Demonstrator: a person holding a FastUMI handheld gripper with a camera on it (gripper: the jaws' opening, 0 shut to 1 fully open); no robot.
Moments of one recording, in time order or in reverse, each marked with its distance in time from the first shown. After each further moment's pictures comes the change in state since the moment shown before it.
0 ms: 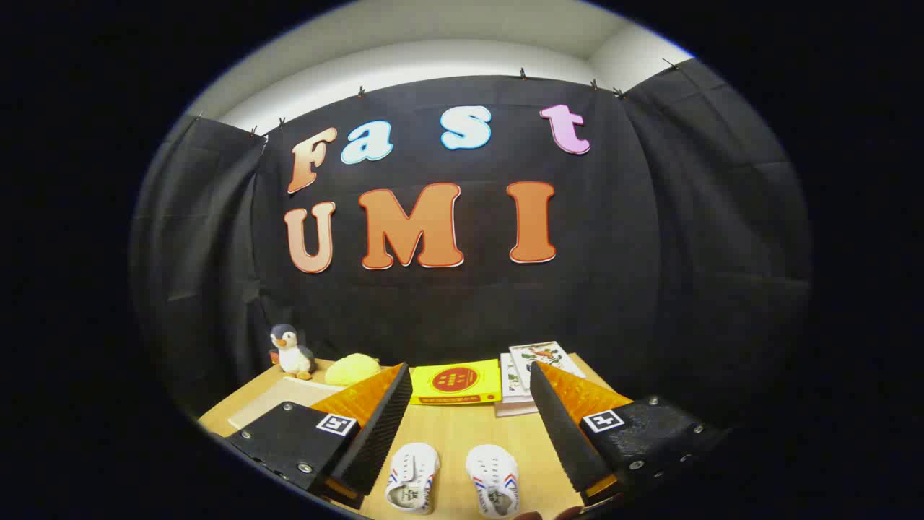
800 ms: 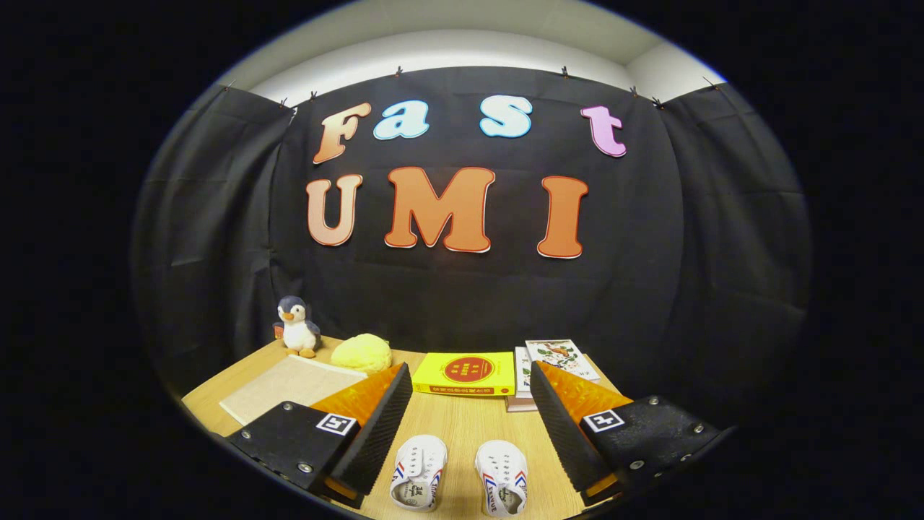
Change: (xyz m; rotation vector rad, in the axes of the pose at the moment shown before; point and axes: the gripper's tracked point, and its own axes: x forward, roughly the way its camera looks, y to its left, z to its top) arm 0.010 0.032 -0.014 -0.117 0.043 0.041
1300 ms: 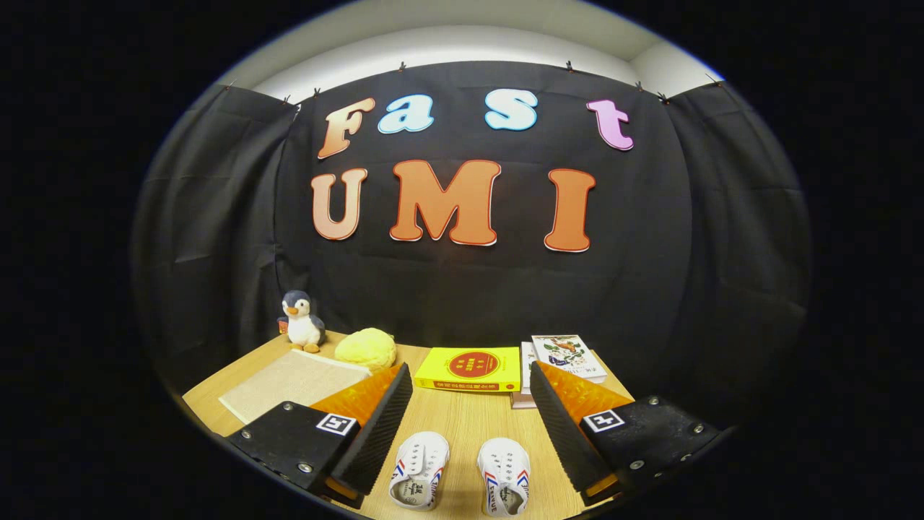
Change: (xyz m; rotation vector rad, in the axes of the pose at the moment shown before) arm 0.007 0.003 -0.010 0.008 0.027 0.038
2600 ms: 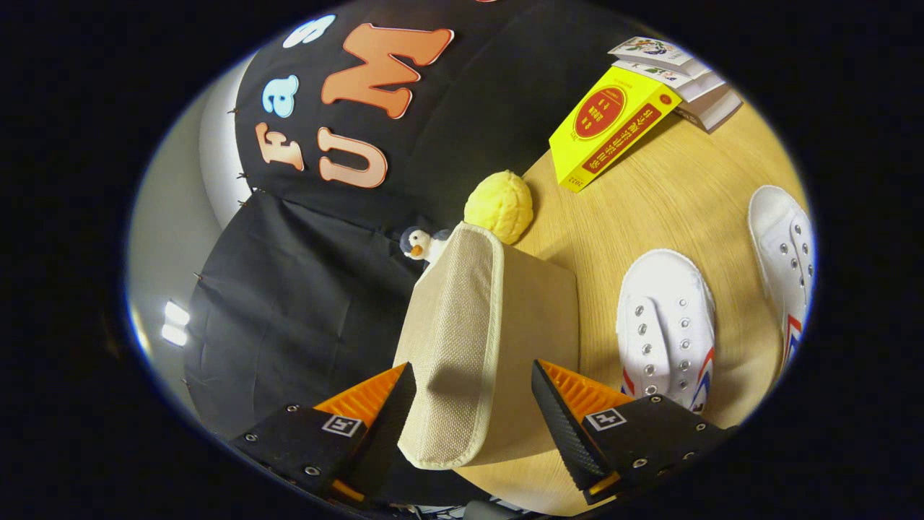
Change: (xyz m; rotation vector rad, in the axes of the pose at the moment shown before) arm 0.039 0.180 -0.167 0.910 0.670 0.696
